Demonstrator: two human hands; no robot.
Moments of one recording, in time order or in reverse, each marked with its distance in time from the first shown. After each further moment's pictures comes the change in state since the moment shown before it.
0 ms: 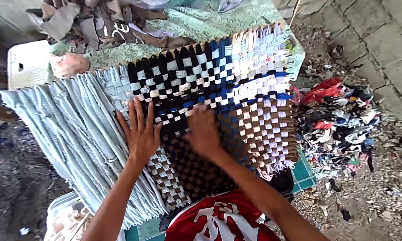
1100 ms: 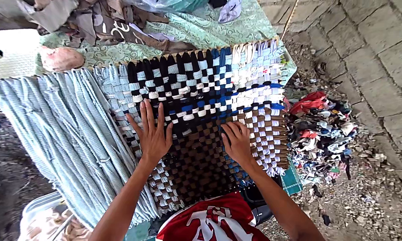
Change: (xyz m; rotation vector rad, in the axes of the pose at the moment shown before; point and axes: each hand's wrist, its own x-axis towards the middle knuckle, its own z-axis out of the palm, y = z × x) left_hand 0.010 0.051 0.027 -0.088 0.148 -0.070; right_hand -0.046 0.114 -0.045 -0.120 -0.014 0.070
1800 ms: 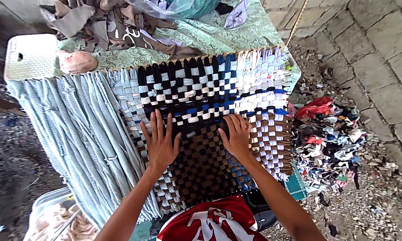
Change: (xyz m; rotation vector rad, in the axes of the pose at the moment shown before) left_hand -0.024 0.013 -0.003 0.021 -0.066 -0.020; right_hand 0.038 -0.007 0.010 -0.017 0.069 0.036
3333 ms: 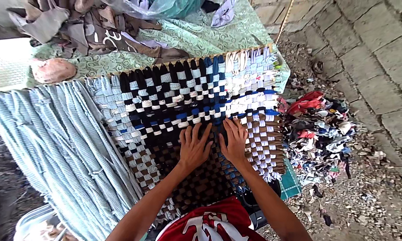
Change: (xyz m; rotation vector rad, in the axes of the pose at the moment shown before) left_hand 0.020 0.129 0.036 -0.189 -0.072 0.183; right_hand -0.028 0.019 0.006 0.030 0.075 0.077
